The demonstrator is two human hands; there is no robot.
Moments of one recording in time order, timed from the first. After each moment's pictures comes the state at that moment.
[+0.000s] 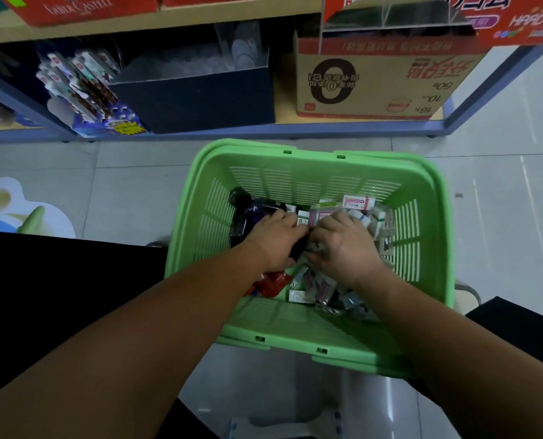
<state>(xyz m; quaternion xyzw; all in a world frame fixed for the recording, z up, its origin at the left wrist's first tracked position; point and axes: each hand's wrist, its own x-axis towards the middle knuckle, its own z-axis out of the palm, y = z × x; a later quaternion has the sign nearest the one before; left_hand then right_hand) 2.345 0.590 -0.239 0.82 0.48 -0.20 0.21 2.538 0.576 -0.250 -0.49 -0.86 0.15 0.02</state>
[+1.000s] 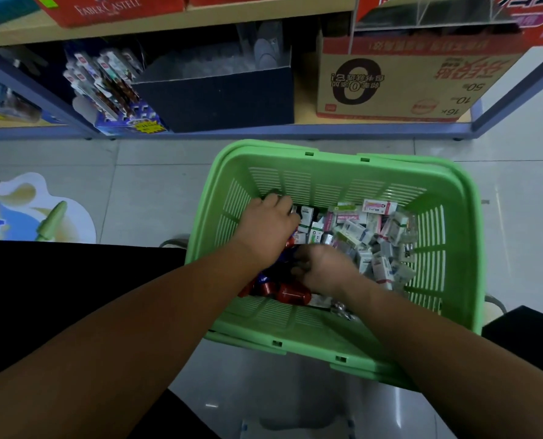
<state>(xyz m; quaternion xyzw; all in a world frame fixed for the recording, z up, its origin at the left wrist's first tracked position) 2.314 0.588 -0.191 0.83 0.53 -0.18 0.06 2.476 0.562 -0.247 -0.51 -0.73 0.45 -0.10</state>
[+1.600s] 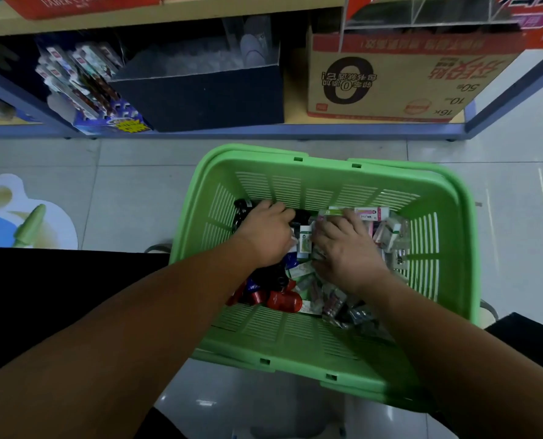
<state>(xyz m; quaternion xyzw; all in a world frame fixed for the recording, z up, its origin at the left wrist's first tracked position) 2.317 0.611 -0.246 0.86 0.46 -0.18 0.08 2.532 0.589 -0.265 -0.45 -0.89 0.11 -0.01</state>
